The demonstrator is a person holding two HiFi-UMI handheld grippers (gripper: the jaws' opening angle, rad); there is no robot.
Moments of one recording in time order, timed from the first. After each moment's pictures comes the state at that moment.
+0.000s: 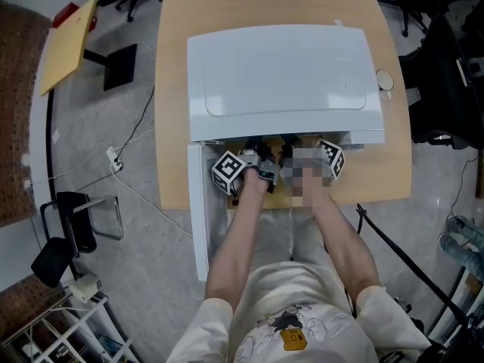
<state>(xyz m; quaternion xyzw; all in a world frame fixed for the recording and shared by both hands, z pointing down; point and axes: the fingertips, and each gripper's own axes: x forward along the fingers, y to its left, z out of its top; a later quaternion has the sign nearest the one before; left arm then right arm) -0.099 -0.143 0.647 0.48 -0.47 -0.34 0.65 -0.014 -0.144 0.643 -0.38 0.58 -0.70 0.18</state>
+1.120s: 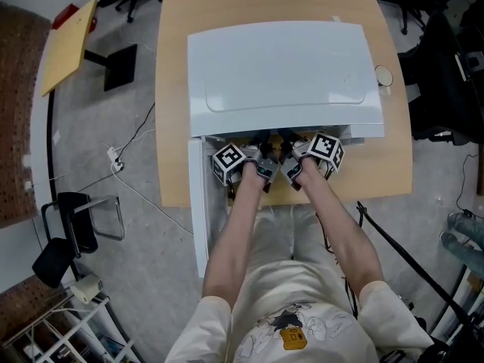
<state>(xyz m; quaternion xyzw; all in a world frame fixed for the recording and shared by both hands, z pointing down) -0.072 -0.133 0.662 0.47 -0.41 -0.28 0.73 -0.021 -0.141 0.652 -0.36 0.59 -0.71 0.14</state>
